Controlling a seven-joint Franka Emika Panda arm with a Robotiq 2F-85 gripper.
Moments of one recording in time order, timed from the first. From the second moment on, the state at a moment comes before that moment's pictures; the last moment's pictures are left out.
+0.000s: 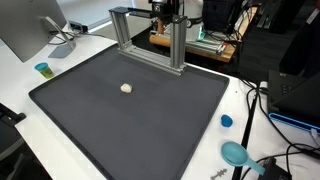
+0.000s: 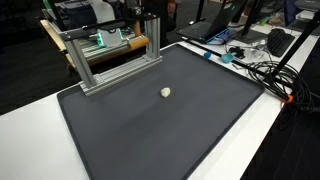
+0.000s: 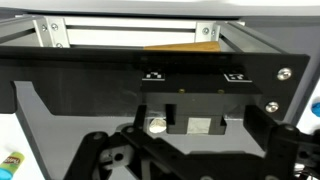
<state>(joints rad) 0.00 -0.75 0.00 -2.74 -0.04 2.16 0.01</state>
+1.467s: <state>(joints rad) 0.00 -0.75 0.02 -2.71 -0.04 2.06 0.01</state>
